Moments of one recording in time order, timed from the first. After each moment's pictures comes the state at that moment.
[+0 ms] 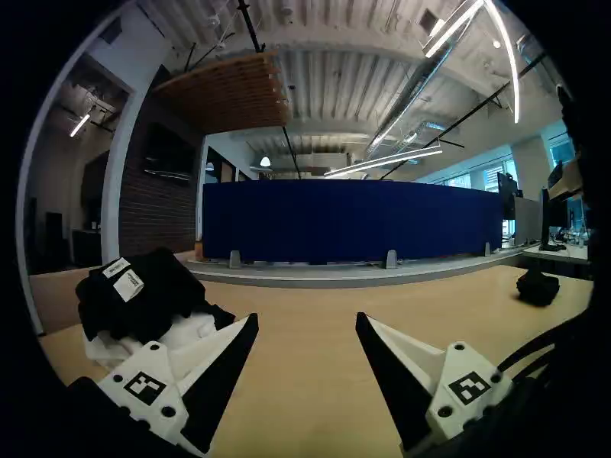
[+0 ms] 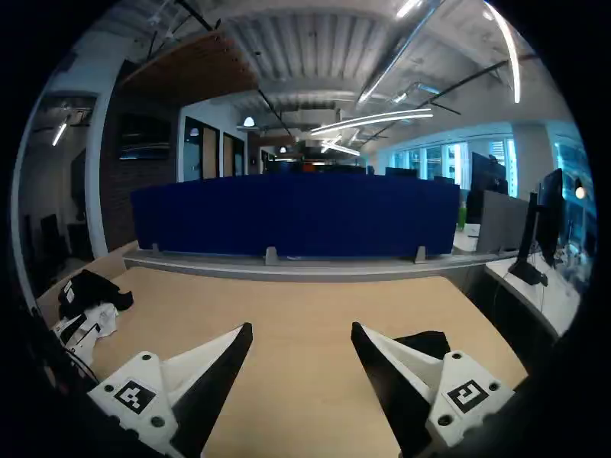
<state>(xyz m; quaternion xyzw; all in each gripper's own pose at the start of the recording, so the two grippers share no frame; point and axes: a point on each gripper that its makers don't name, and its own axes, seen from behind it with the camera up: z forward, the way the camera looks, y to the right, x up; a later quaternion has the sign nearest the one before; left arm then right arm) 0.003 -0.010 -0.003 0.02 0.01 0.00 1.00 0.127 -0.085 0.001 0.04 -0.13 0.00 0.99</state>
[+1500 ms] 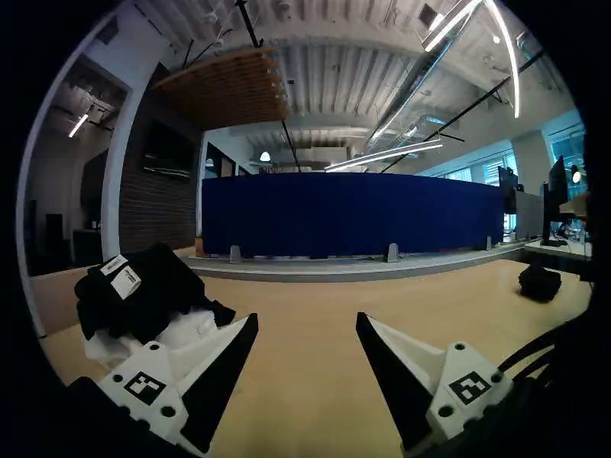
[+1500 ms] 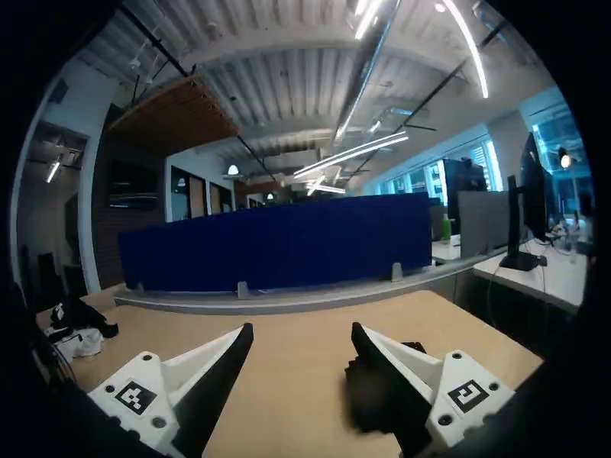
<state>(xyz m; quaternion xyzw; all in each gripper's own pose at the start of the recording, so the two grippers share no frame) -0.002 -0.010 -0.001 0.02 0.00 0.00 1.00 0.092 0.018 0.005 0.02 -0.02 0.06 1.00</state>
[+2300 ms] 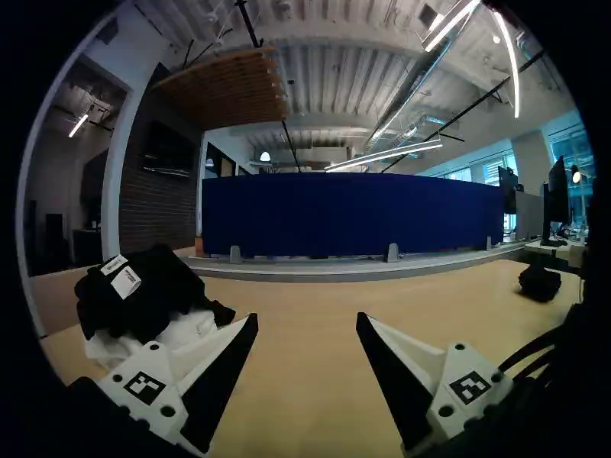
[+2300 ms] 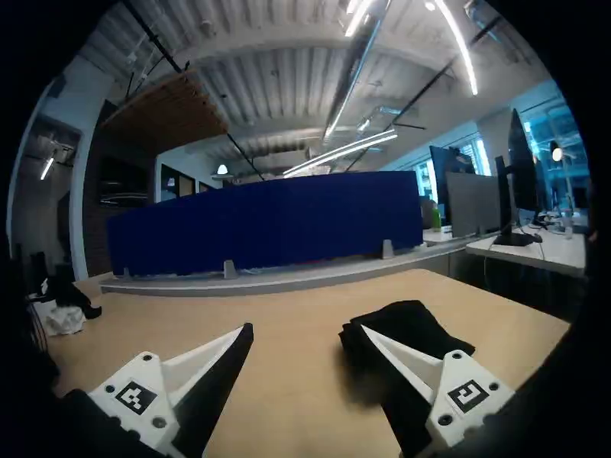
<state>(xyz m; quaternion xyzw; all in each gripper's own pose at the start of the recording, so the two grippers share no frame) -0.002 -0.009 -0.001 0.02 0.00 0.00 1.00 0.004 0.015 0.009 0.00 -0.01 0.06 1.00</state>
